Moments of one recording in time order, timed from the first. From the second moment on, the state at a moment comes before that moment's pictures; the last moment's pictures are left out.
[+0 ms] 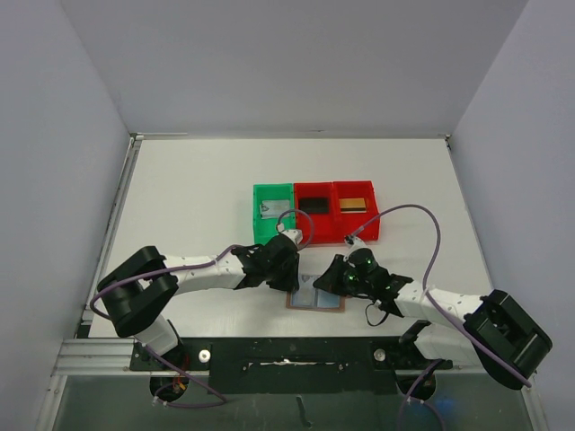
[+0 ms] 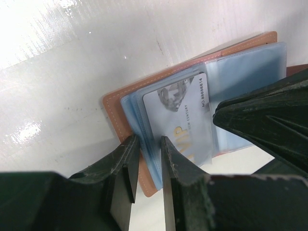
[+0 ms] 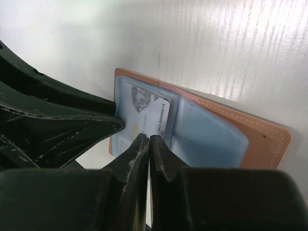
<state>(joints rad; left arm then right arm) -0.99 1.61 0.81 -0.16 0.00 -0.72 0.71 1.16 0.29 0.19 -0.16 0.91</state>
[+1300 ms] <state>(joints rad) -1.01 1.60 0.87 -0.26 0.01 -0.72 0.73 1.19 0.28 0.19 -0.13 0.97</state>
